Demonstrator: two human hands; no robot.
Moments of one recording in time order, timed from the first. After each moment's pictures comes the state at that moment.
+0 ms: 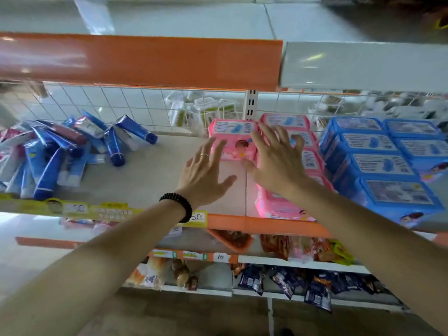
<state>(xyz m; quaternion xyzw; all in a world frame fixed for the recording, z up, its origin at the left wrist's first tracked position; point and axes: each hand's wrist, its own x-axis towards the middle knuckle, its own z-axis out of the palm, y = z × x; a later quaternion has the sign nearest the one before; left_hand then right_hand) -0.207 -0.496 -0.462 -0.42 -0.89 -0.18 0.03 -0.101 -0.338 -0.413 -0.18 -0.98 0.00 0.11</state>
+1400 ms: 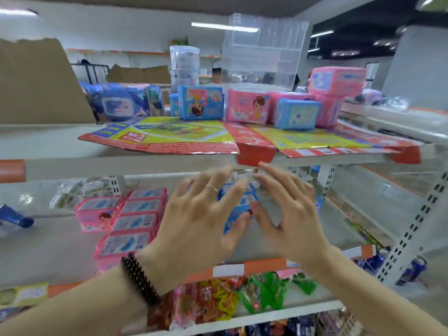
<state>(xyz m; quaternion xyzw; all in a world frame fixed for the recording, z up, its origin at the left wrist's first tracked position) 0.172 -0.302 -0.257 -0.59 -0.70 -0.22 0.34 0.294 -0.148 -0.279 -0.09 -0.86 0.02 0.50</state>
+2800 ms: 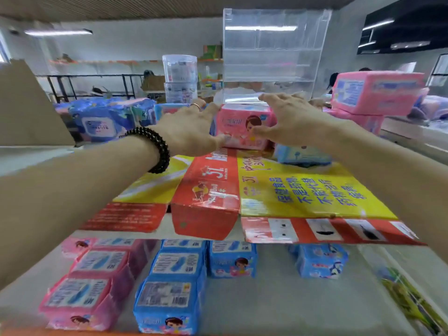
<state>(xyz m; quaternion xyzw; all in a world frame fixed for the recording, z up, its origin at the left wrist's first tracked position) 0.043 -0.067 -0.108 -0.42 -0.89 -0.02 0.17 0.168 0.111 -0.100 -0.19 -0.96 -0.02 0.21</state>
